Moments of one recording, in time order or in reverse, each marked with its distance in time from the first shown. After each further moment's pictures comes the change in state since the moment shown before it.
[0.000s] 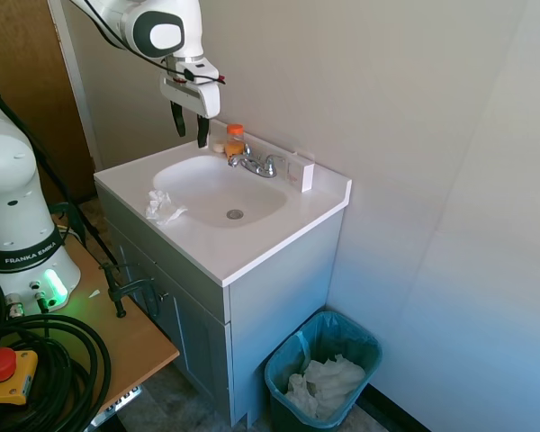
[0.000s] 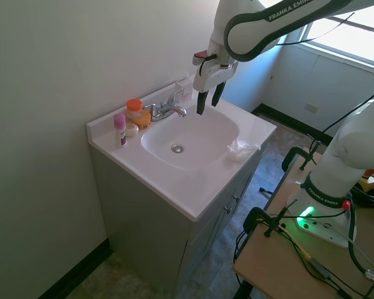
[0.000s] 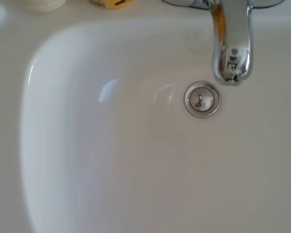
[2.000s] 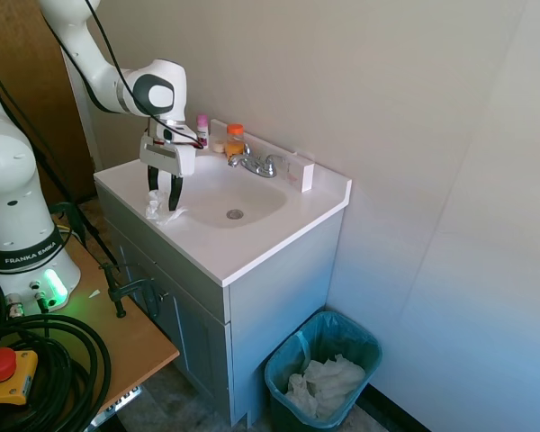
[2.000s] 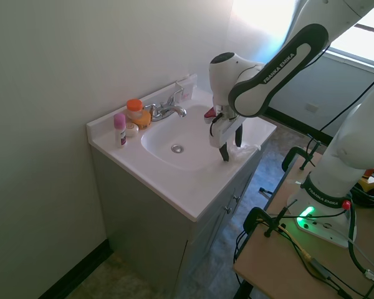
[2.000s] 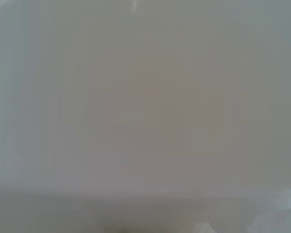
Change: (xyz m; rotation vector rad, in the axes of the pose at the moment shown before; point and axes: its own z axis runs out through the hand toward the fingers) arm -0.054 0.053 0.143 -0.360 -0.073 0.012
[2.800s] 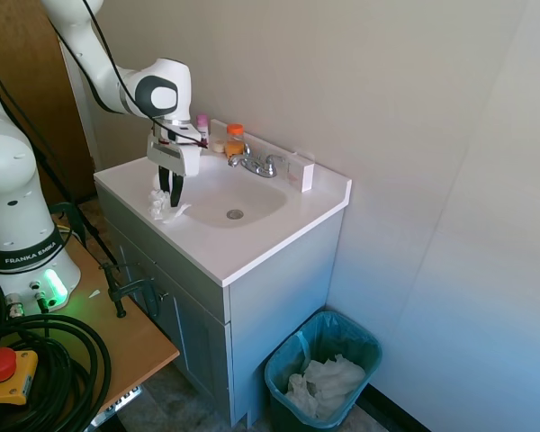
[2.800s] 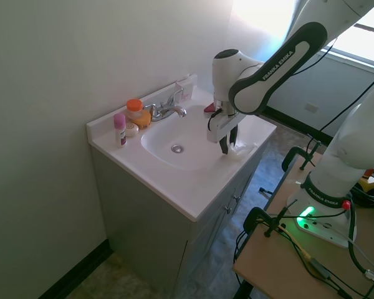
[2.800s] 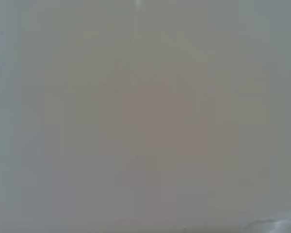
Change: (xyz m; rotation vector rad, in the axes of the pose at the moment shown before) arm 0.015 0.003 -0.004 0.067 0.007 0.058
